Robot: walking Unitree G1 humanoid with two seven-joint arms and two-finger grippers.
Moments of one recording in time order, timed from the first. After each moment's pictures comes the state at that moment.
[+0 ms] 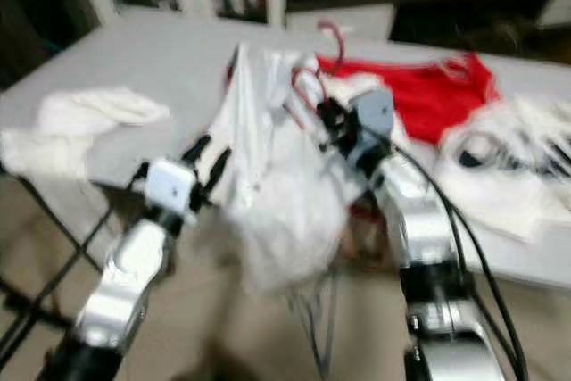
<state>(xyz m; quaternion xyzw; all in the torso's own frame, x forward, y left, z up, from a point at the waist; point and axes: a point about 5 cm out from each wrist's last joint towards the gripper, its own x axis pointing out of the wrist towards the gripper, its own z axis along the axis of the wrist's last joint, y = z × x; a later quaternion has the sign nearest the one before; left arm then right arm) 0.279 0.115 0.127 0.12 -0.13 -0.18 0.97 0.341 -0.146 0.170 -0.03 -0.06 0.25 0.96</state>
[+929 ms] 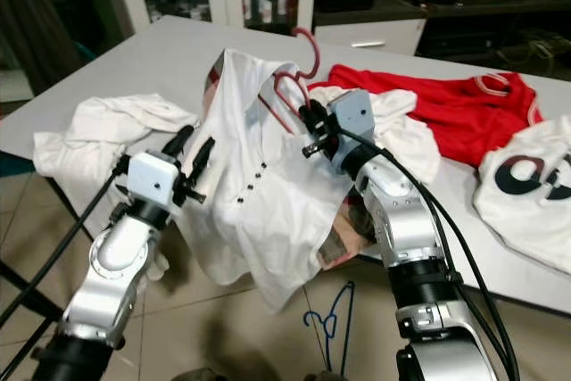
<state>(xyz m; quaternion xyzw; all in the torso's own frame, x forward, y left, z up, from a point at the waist) 0.286 0.127 0.140 0.13 -0.16 -0.16 0.97 0.340 -0.137 0.168 -0.06 -0.05 0.28 0.96</state>
